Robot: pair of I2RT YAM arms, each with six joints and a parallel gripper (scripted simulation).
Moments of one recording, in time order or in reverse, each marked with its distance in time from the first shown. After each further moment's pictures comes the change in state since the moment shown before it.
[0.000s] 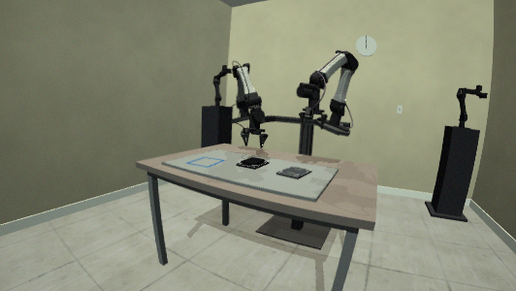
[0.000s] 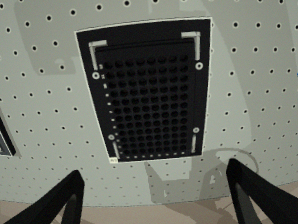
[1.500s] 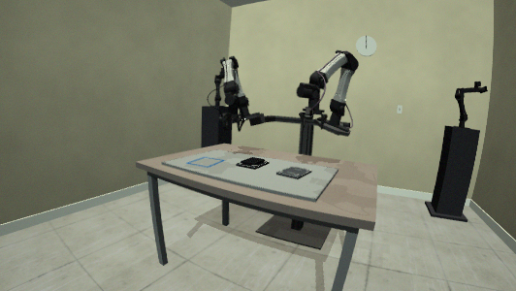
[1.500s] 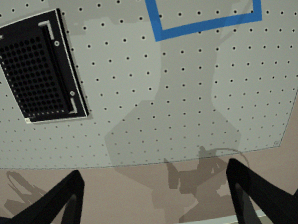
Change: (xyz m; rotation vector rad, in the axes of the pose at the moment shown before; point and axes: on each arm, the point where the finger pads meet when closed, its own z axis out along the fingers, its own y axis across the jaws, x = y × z) left arm 0.000 0.000 0.000 0.000 0.000 0.000; right arm 0.032 -0.167 -0.071 -0.010 0.001 0.024
